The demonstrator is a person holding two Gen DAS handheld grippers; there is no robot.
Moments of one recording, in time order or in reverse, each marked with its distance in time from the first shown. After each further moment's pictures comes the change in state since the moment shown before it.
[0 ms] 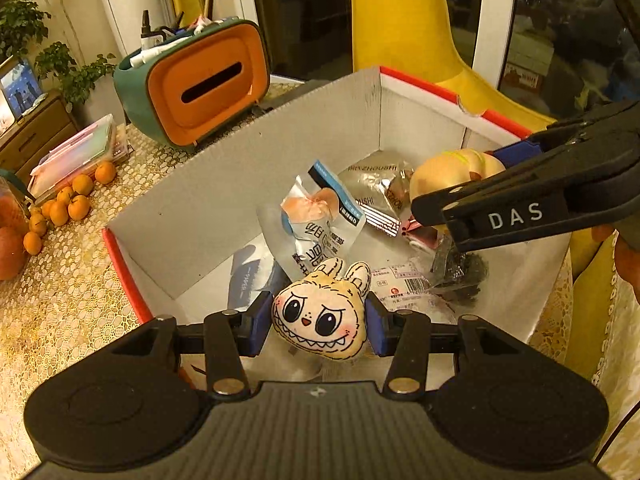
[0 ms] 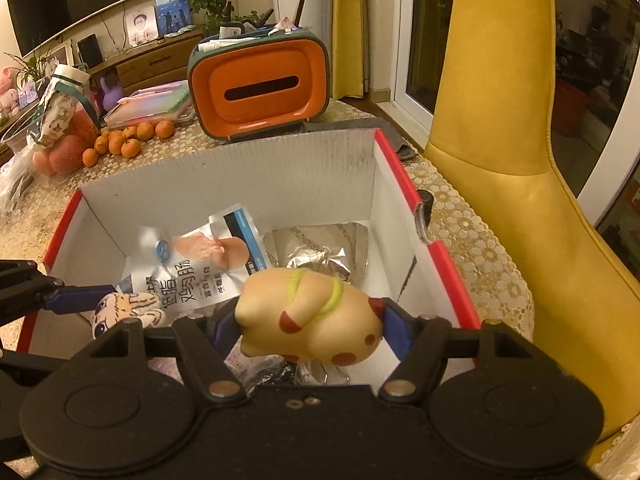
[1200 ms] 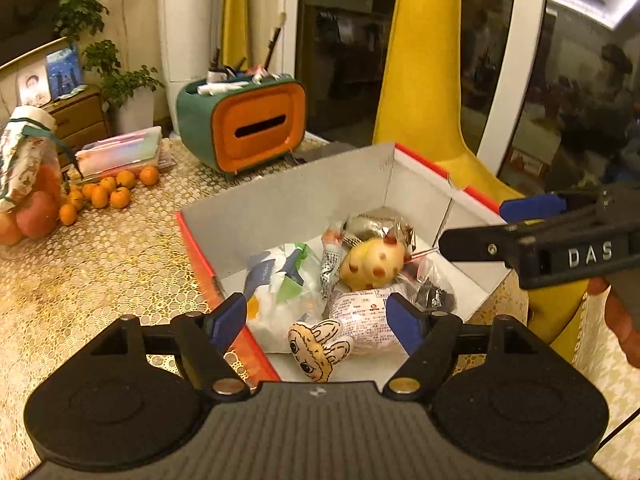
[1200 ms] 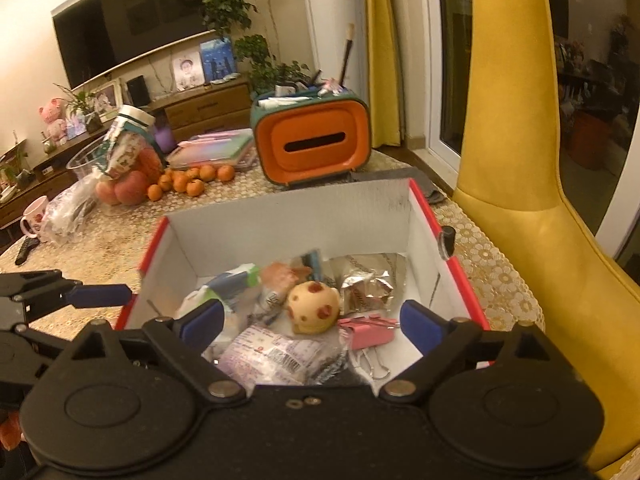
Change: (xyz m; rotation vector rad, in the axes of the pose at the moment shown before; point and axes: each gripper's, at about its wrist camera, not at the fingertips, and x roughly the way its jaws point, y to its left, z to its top) left arm -0.082 0.021 -0.039 -0.205 -0.204 -0.025; right arm -0.076 0.014 -0.020 -0.021 -0.164 0.134
